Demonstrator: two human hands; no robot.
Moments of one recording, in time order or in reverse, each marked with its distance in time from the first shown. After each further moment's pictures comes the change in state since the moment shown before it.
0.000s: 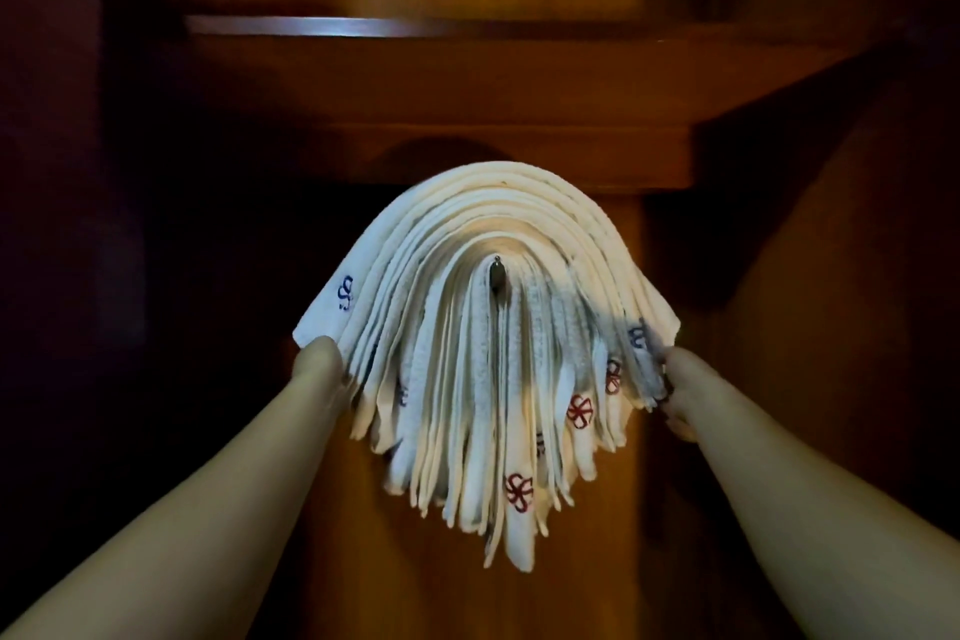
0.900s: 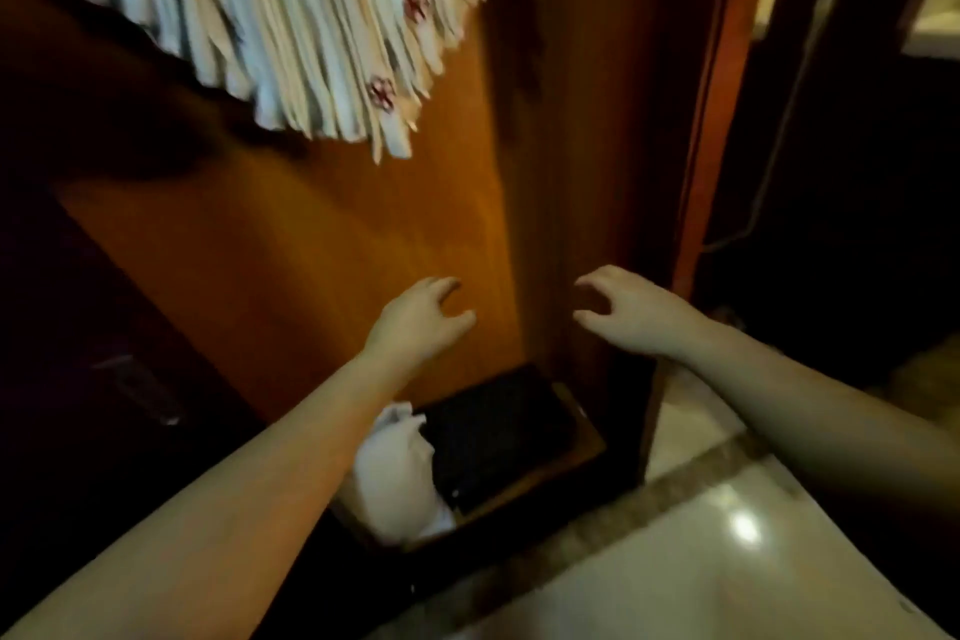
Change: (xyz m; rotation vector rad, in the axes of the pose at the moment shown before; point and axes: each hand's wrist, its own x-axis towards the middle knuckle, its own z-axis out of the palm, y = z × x) left_hand -0.204 -0.150 -0.268 1.928 -1.166 0.357; right_hand -0.260 0.297 -0.186 -1.307 -0.274 -0.319
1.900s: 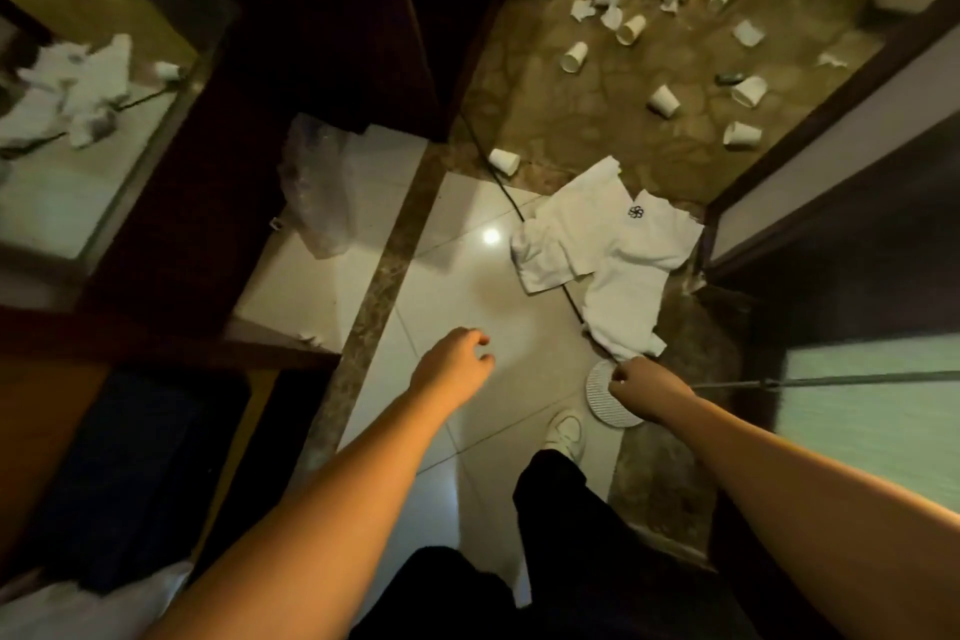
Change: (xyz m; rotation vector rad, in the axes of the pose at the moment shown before) left_hand -0.029 0.466 0.576 0.170 -1.048 0.364; right_hand -0.457 0.569 0.155 0.463 -0.422 1.261
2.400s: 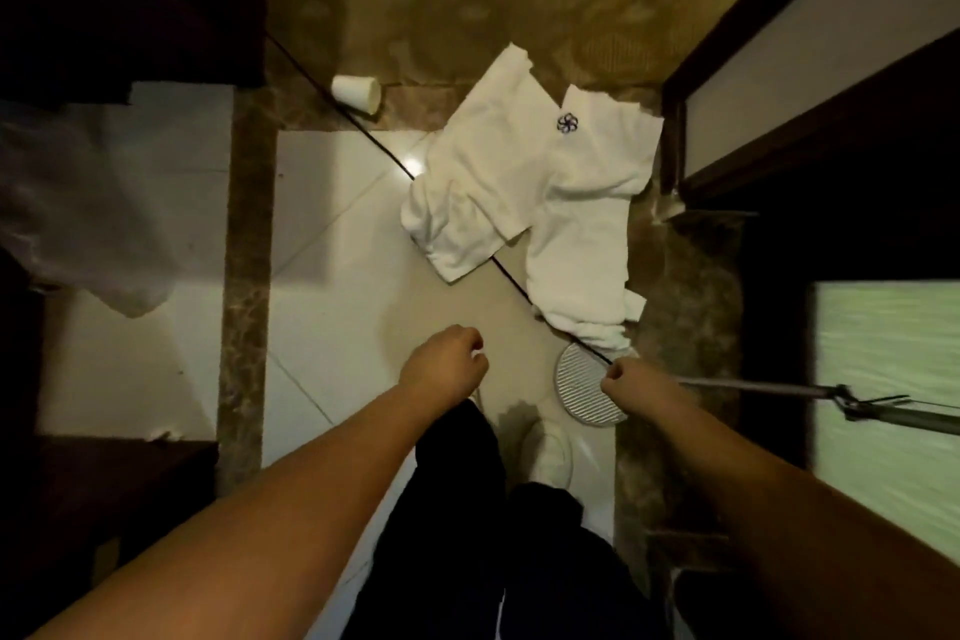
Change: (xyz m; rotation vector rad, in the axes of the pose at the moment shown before) left_hand 0.352 0.039 0.147 0.297 -0.292 0.113; right_hand 0.282 0.129 0.056 0.437 -0.066 0.347
